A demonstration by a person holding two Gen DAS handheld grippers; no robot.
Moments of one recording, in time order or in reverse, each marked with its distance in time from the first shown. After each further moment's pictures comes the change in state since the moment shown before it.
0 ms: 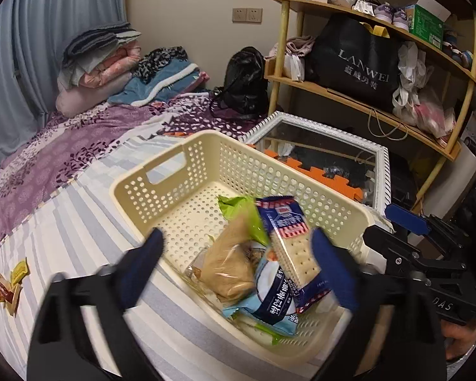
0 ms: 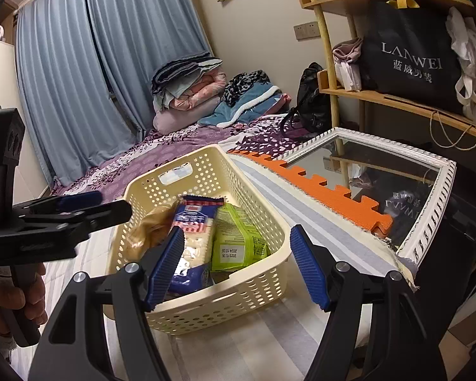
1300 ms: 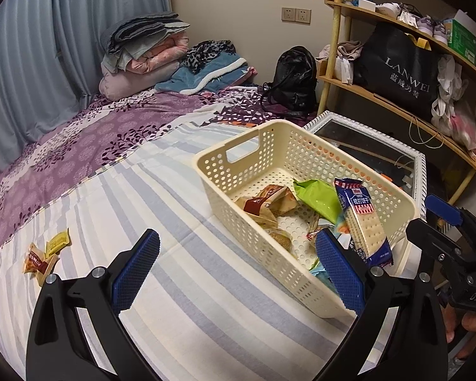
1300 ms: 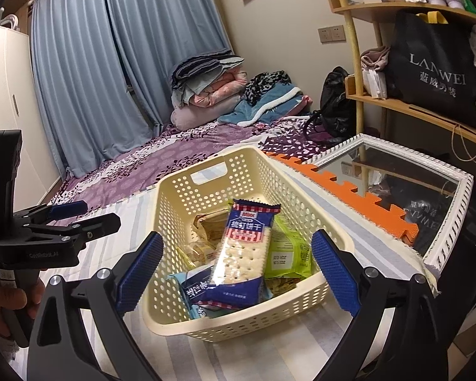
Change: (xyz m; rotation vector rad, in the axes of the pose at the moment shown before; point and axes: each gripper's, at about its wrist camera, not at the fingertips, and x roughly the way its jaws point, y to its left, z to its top) left arm -0.032 0.064 -0.024 -0.091 0.030 0.153; right arm 0.003 0.051 0.007 -0.064 0.008 0.063
